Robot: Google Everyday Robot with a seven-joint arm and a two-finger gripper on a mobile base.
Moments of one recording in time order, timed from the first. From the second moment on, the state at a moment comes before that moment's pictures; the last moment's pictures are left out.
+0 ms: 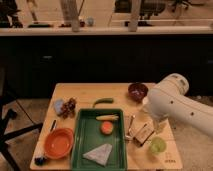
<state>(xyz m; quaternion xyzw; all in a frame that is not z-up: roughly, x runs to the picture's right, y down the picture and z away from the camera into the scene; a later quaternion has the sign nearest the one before) 0.228 0.137 0.668 -0.26 -0.01 -0.13 0.96</state>
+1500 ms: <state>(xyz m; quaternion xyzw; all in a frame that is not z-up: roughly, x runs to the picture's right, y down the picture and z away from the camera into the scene) 0.127 0.044 0.758 -0.22 -0.07 -0.07 0.97</state>
